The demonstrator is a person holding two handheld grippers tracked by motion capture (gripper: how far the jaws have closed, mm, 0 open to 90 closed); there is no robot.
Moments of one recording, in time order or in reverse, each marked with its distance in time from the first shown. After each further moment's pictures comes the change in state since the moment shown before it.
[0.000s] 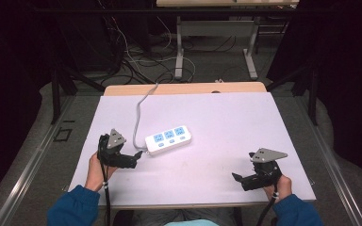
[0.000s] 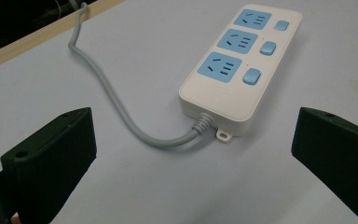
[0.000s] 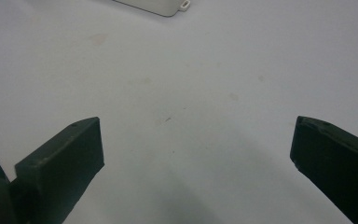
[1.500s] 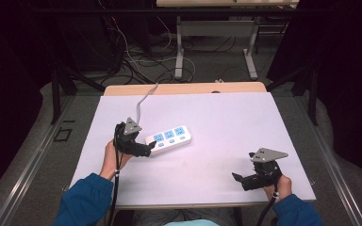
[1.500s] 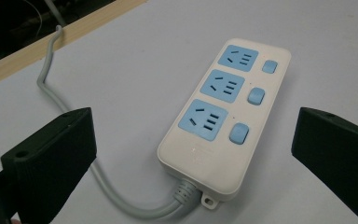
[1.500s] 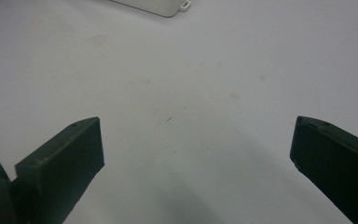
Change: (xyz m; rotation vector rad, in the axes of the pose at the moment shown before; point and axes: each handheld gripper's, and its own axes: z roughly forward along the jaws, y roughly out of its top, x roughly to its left) left arm -0.007 0.040 0.038 -0.008 -0.061 0.003; right arm -0.002 -0.001 0.000 -0.006 0.011 0.000
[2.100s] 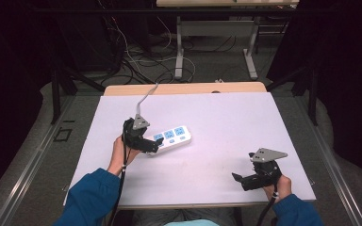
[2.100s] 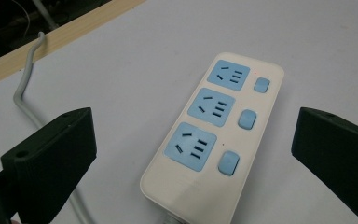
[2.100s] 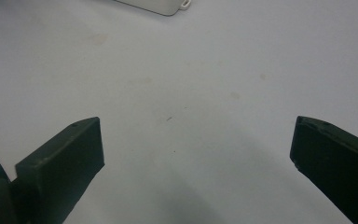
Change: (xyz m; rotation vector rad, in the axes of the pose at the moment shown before) left arm -0.007 0.017 0.021 -0.004 -0.026 -0.013; right arm 0.000 0.000 0.001 0.013 0.005 0.004
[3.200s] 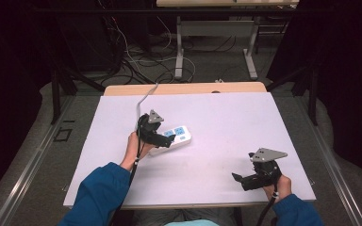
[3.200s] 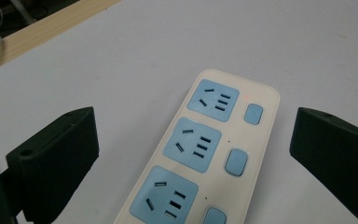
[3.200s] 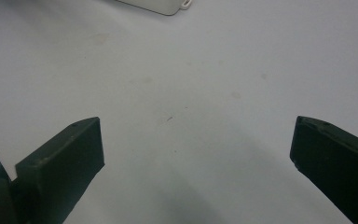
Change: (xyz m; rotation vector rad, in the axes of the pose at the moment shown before) left arm -0.010 0.018 0.043 0.029 -0.052 0.001; right arm -0.001 0.000 0.000 0.004 0.004 0.001
